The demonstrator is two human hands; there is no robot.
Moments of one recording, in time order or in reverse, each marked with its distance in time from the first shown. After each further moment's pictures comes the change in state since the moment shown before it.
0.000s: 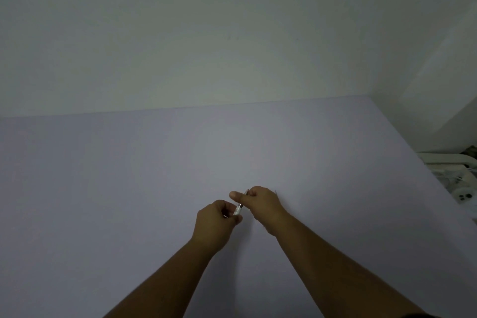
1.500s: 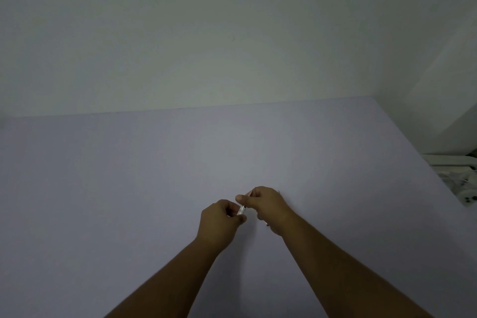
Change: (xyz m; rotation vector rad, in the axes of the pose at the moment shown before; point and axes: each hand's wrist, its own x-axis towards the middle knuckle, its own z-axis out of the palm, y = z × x) left_hand -0.001 0.002 0.001 0.026 0.026 -0.014; right_hand -0.008 -0.004 -0.008 0.005 -0.092 -0.008
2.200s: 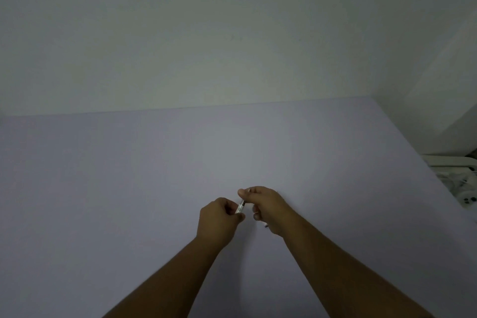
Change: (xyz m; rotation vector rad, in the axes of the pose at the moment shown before) left_hand 0.006 0.004 0.004 0.051 0.051 0.021; right_hand 0.001 -0.003 -0.005 0.197 -0.038 0.099
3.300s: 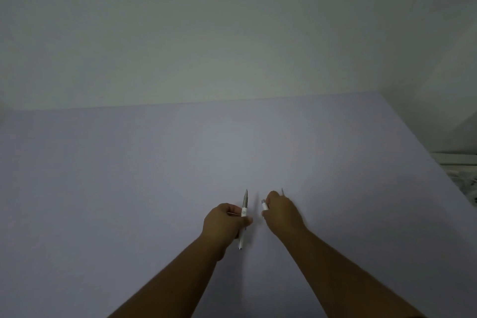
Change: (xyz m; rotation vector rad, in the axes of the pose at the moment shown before) left_hand -0.002 -0.012 0.006 -0.371 -0.149 -0.271; right_hand 0.040 0.059 -0.012 -0.909 0.371 -0.166
